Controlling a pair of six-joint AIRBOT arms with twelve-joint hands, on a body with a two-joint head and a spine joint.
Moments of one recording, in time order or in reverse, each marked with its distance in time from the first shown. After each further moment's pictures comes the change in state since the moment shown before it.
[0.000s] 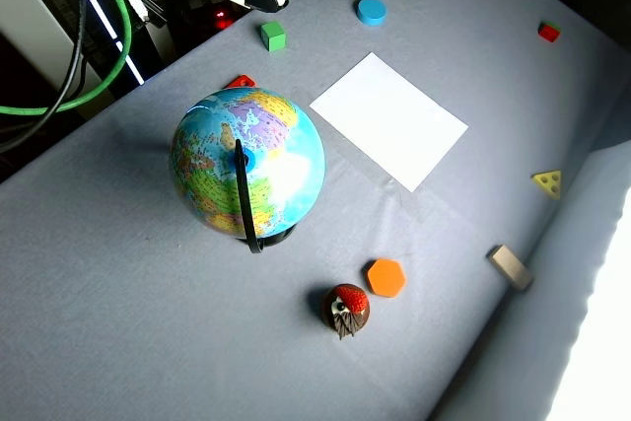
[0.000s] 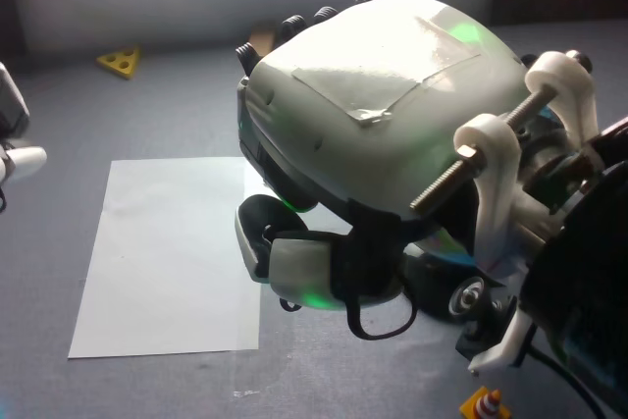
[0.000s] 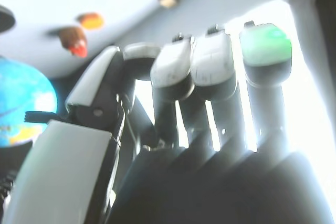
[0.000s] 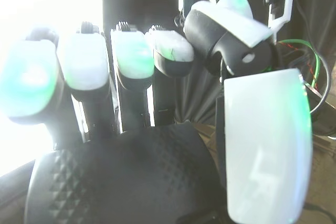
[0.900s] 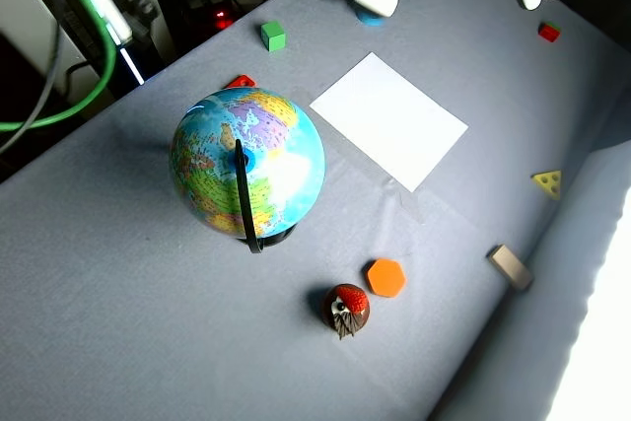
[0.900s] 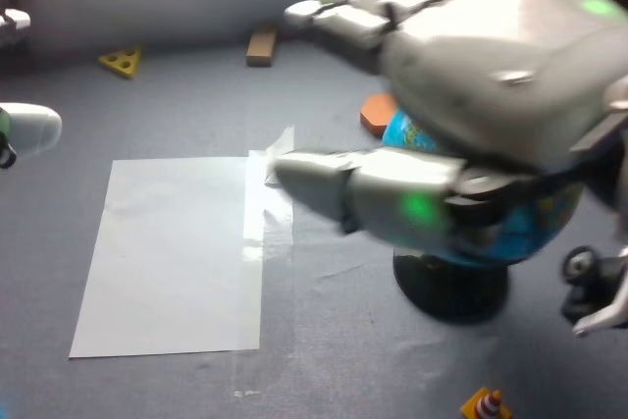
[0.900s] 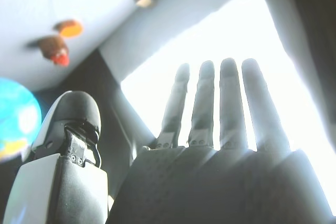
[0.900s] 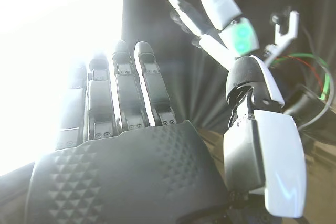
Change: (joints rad) left arm -0.006 0.013 0.043 0.097 0.006 -0.014; right arm -0.064 0.234 -0.003 -0.122 0.129 0.132
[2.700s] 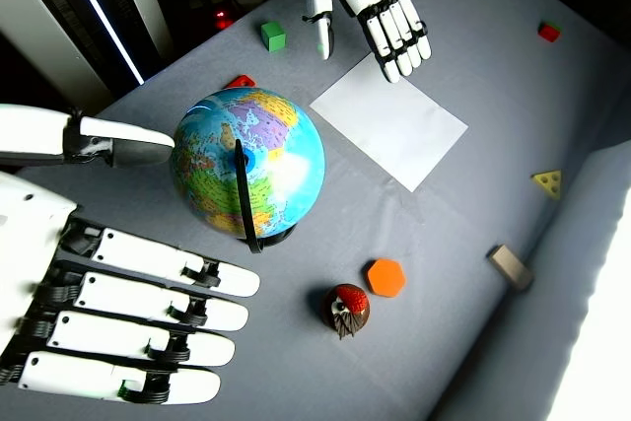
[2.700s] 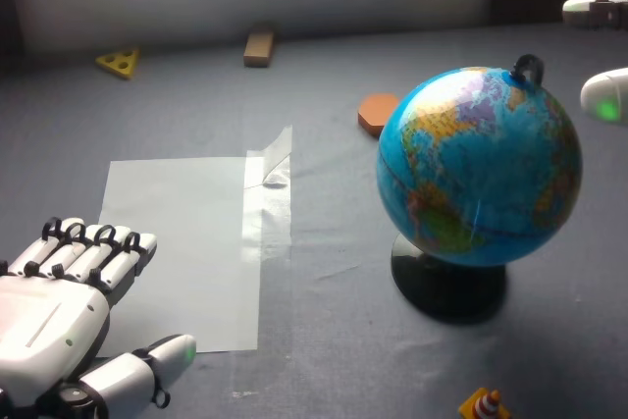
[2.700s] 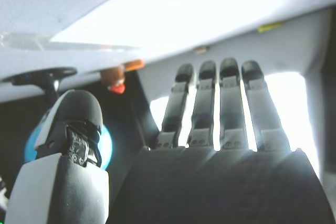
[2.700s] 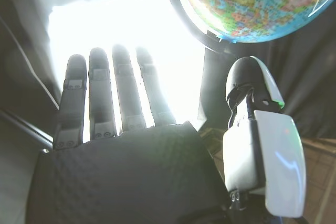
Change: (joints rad) left arm 0.905 -0.530 -0.006 0.800 -0.788 -1.177; right arm -0.138 0.375 0.388 -0.958 0.634 1.310
